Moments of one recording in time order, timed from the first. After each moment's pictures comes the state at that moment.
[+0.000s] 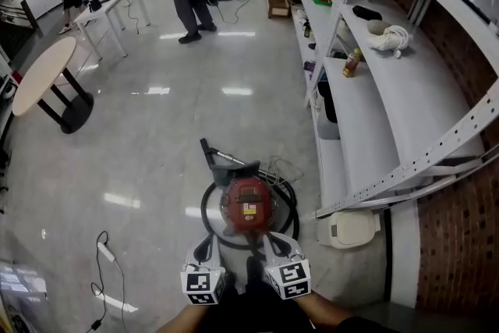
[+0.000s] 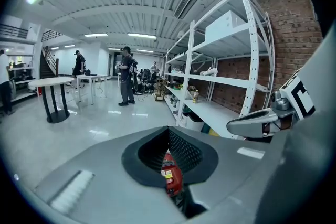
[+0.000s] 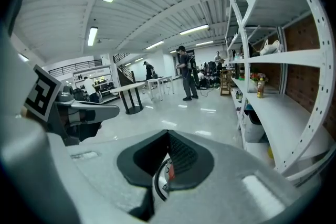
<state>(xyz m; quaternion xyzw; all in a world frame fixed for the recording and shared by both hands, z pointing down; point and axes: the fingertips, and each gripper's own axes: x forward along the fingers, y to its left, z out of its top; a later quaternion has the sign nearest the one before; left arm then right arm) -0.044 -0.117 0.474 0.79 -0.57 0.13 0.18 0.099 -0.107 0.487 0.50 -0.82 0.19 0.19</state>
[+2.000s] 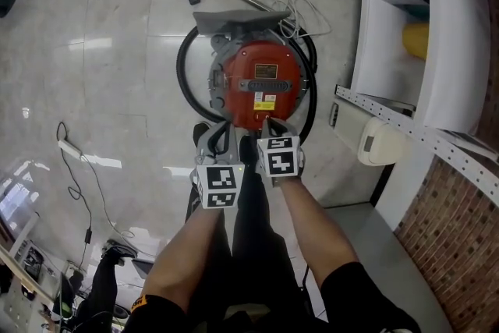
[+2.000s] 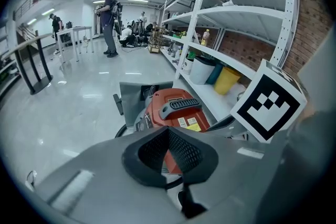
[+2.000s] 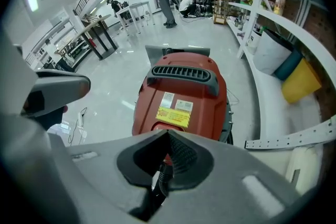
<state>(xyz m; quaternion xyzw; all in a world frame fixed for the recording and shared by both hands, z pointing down) -0.029 -0.207 0.825 0.76 -0.47 0.31 0.32 0.074 -0.189 0.899 0.45 -0.66 0.40 0.45</state>
